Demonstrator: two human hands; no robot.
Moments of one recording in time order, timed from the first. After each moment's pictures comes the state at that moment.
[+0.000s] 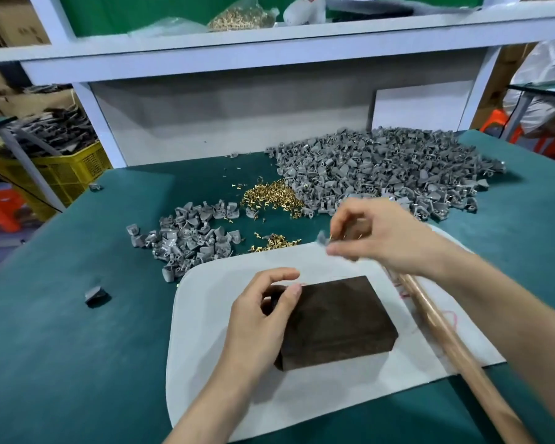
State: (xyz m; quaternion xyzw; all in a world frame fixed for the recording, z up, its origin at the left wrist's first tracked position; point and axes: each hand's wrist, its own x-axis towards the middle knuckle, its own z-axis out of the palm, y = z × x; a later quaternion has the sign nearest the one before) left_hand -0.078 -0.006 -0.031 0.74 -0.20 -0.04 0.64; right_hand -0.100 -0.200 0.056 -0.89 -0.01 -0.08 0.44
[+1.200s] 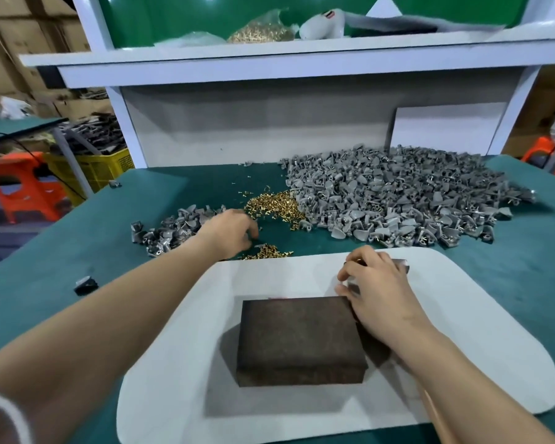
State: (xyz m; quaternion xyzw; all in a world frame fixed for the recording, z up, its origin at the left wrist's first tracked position) left_hand 0.084 -0.034 0.006 0.95 -0.32 0.02 0.04; right_hand -0.096 -0.227 -0.022 -0.98 0.08 -0.14 0.12
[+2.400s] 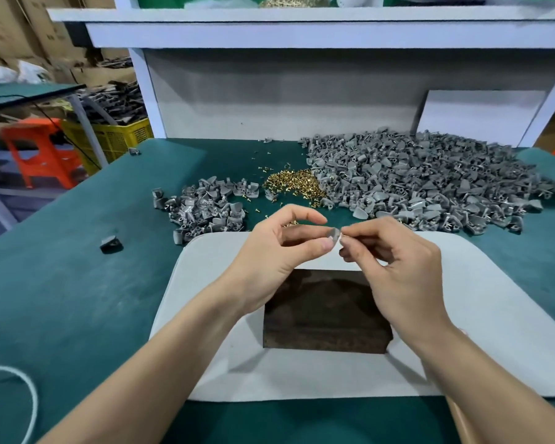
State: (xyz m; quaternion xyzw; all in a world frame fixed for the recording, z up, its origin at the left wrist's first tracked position) left_hand -0.053 -0.036 0.001 0.62 -0.26 -0.15 0.73; right_hand -0.113 -0.192 -0.010 -0.80 -0.11 -0.41 0.42
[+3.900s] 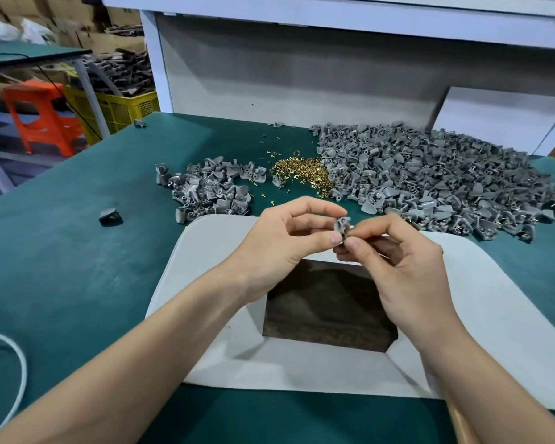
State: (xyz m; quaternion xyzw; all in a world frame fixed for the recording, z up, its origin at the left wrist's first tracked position) left_hand -0.058 -0.034 0.004 0.62 -0.27 -0.14 0.72; right_hand -0.119 -0.186 -0.008 -0.76 -0.07 -0.25 0.60
